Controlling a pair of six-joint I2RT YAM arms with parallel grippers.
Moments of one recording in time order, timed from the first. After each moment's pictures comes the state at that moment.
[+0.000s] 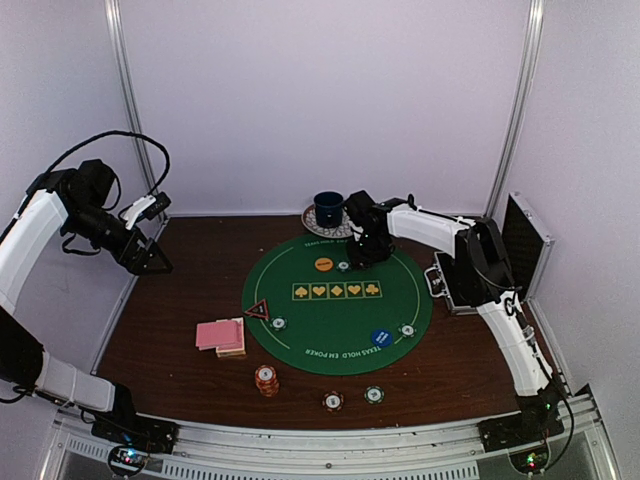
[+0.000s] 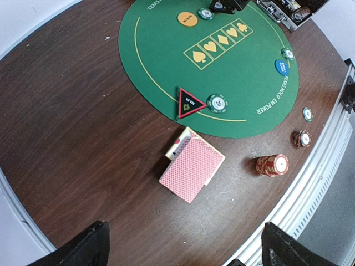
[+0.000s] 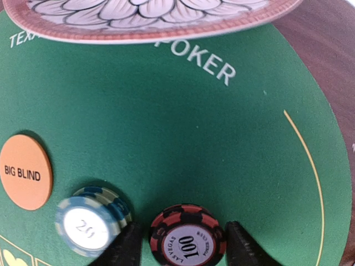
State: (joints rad) left arm 0.00 1.30 1.42 -1.34 0.54 0.60; right arm 0.57 2.53 2.25 -0.84 0.18 0.26
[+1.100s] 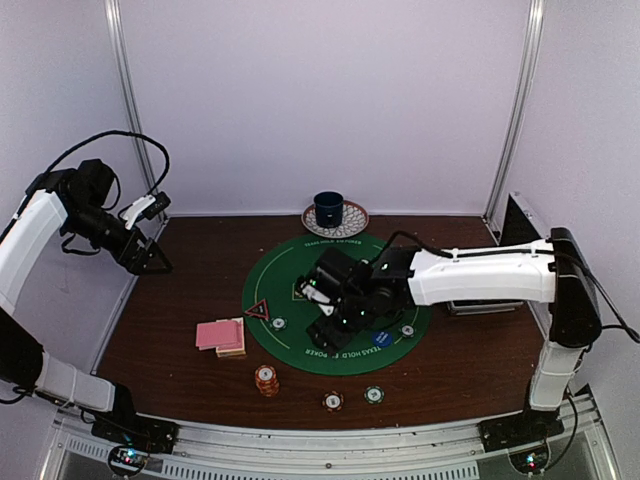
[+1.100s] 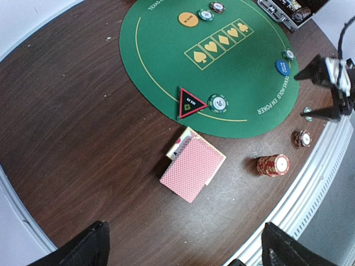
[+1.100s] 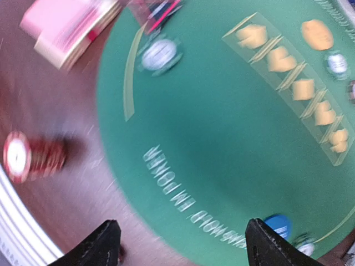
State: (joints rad) left arm 0.00 1.30 1.42 -1.34 0.54 0.60; right arm 1.09 1.85 1.48 -0.70 0.17 0.25
